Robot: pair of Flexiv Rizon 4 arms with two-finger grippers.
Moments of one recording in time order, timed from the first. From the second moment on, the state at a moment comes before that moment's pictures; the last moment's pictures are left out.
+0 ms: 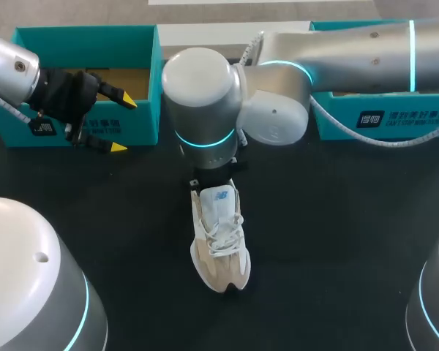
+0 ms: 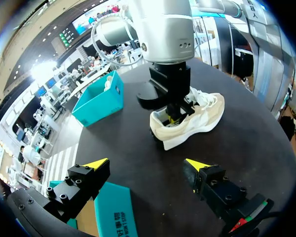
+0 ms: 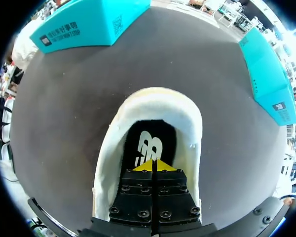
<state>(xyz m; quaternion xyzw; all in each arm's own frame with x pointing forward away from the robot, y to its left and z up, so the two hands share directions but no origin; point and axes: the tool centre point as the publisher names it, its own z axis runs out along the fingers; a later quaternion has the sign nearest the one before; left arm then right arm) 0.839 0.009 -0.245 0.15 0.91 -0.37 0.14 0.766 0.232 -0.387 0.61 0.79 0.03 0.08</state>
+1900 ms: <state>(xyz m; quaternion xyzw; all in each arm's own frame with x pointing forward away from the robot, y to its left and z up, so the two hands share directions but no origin) 0.839 0.009 -0.245 0.15 0.91 -0.37 0.14 0.728 0.248 -0.352 0.68 0.72 -0.08 -0.07</state>
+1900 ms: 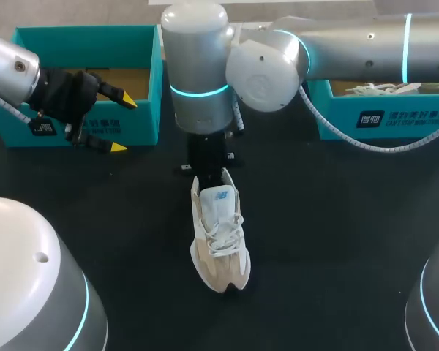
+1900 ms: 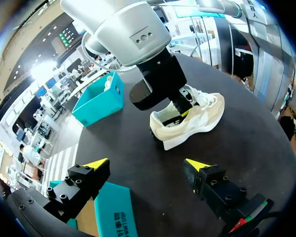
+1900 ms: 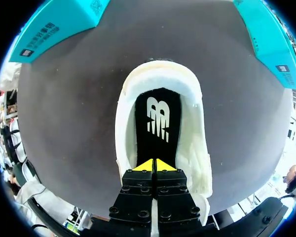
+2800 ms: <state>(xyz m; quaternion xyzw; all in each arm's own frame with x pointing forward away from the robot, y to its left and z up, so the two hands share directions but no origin) 0.839 0.009 -0.245 0.15 0.91 -0.37 0.14 0.719 0.240 -0.344 0.67 0.73 -0.11 -0.09</state>
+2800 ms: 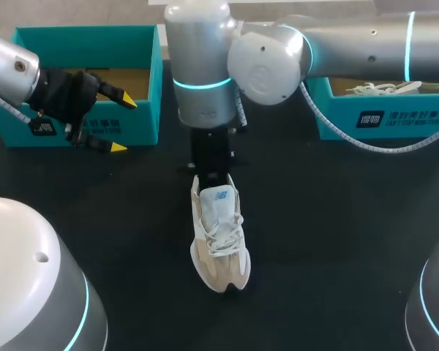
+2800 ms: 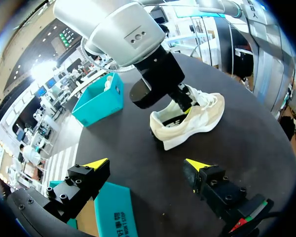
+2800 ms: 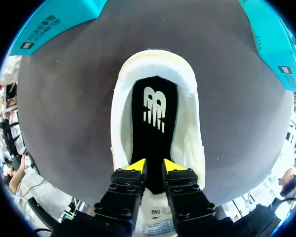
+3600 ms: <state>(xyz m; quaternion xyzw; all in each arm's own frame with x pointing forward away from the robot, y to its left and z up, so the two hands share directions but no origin) 0.839 0.009 -0.245 0.15 0.91 -0.37 0.14 0.724 0.244 -0.342 0.65 0.75 -0.10 -0.08</state>
